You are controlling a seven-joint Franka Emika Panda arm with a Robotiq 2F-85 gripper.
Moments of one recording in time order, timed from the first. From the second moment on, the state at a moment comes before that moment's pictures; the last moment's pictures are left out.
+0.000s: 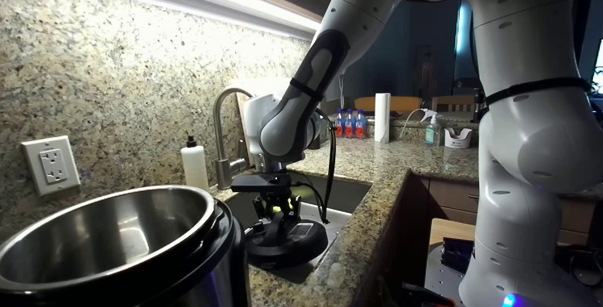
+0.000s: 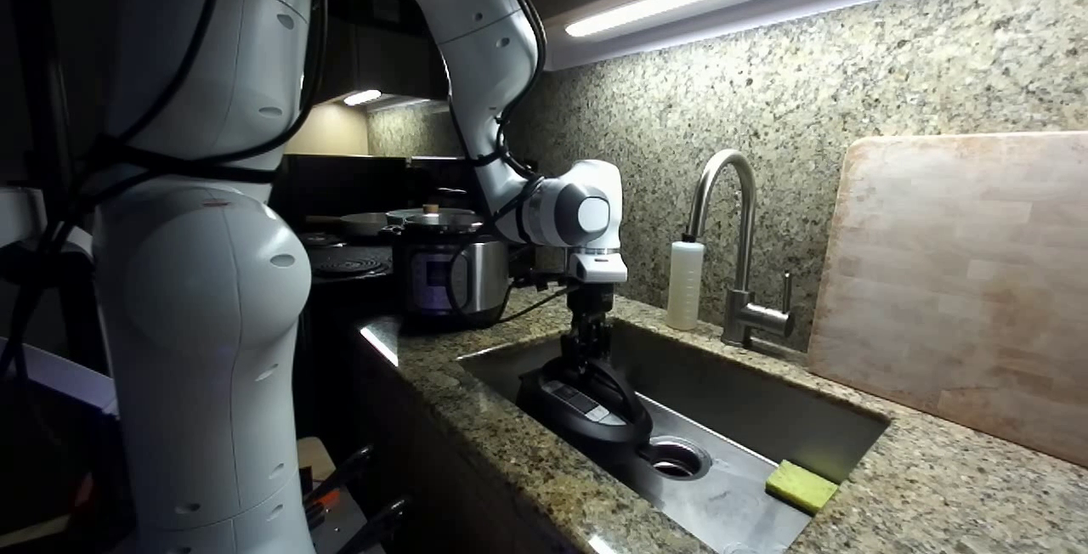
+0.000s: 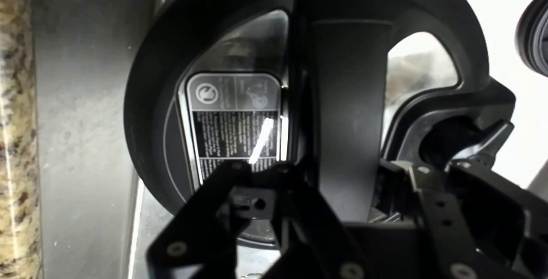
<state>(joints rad) 0.10 0.19 0.00 -2.39 -0.10 2.52 1.52</state>
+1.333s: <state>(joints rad) 0.15 0.33 -0.05 -2.27 -0.09 2.51 1.58</state>
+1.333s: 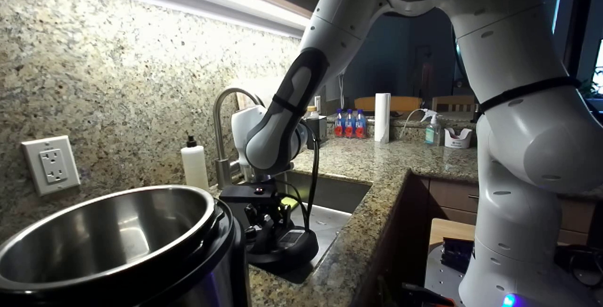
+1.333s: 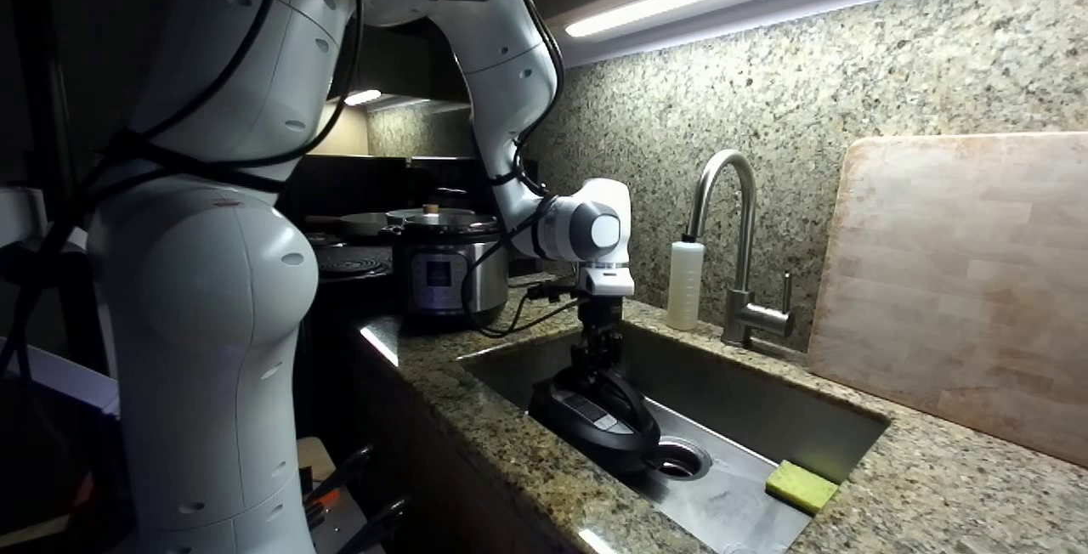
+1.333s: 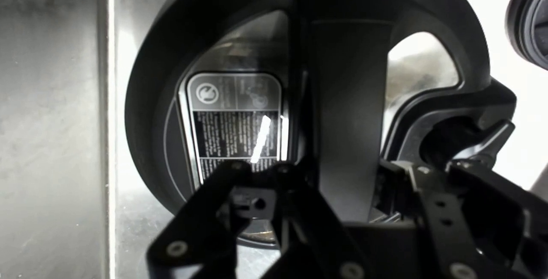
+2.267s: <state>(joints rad) 0.16 0.37 -0.07 -2.25 -0.09 2.51 1.58</state>
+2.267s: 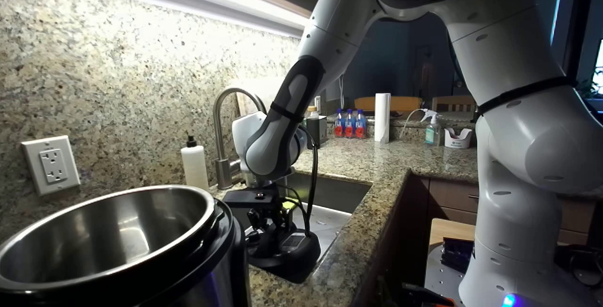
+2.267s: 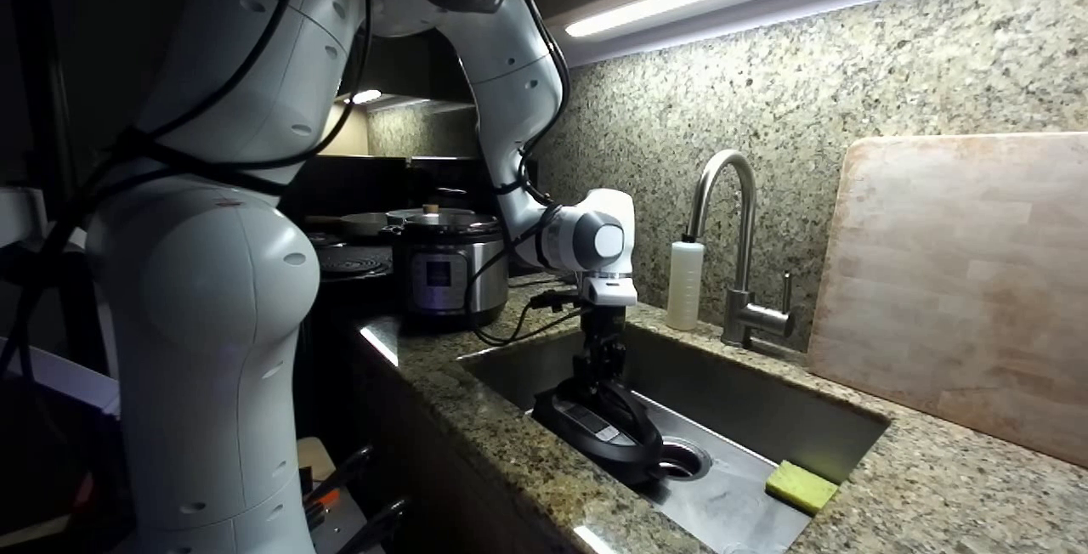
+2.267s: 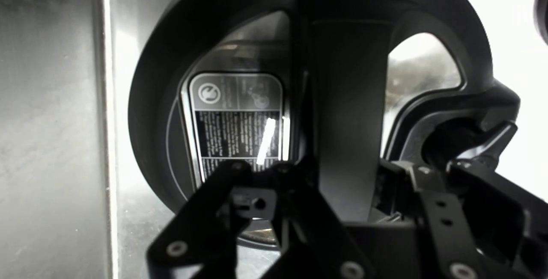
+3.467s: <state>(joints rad) 0.17 0.37 -0.06 -2.25 -0.07 2.51 1.58</state>
